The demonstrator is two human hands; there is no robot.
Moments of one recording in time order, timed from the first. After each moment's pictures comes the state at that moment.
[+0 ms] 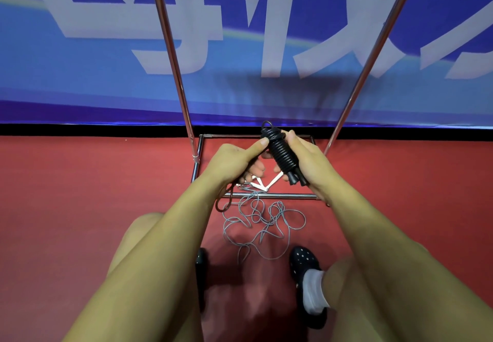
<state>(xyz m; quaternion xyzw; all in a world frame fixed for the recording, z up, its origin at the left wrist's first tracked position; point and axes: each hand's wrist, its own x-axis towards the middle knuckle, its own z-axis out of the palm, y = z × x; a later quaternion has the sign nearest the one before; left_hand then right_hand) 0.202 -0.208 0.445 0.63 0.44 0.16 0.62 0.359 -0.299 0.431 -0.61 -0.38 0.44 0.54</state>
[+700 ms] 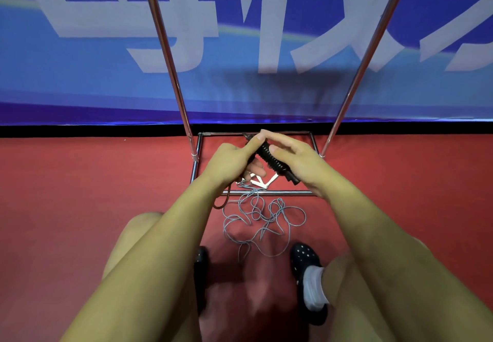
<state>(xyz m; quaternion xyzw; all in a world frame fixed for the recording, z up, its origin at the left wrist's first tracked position) 0.207 -0.211 0.439 0.65 0.44 0.15 0.60 0.367 -0.293 0.418 -0.63 -0.43 0.43 0.48</state>
